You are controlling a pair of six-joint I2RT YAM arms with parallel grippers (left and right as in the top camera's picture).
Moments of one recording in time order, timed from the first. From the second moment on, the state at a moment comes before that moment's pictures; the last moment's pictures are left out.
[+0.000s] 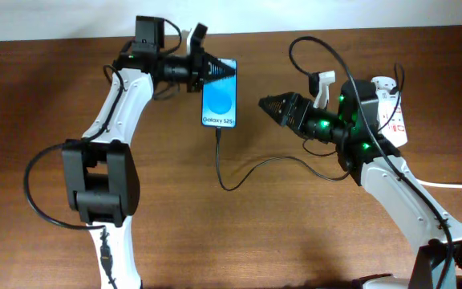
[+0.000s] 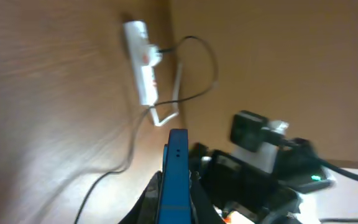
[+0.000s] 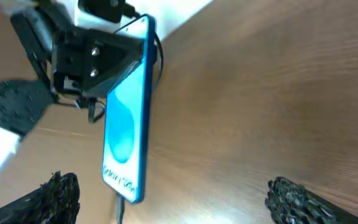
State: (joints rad) left arm -0.14 2.22 1.91 -0.56 1.27 -0.51; right arm 0.14 1.50 0.93 0.08 -0.77 0.78
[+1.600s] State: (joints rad) left arm -0.16 2.37 2.08 -1.08 0.09 -0.13; right arm 0.12 1.49 1.05 -0.45 -0.44 0.38
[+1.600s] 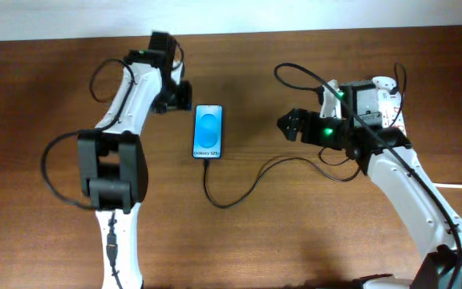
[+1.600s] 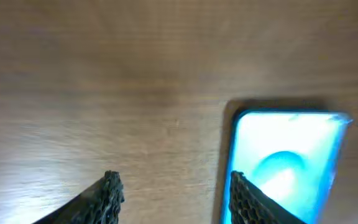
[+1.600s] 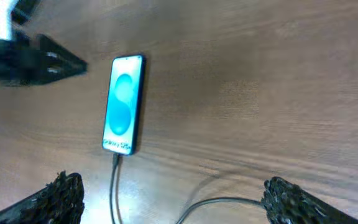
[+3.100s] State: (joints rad) left arm -0.16 2.02 2.14 -1.21 0.04 -0.05; right arm -0.49 2.05 1.37 -0.32 -0.12 0.17
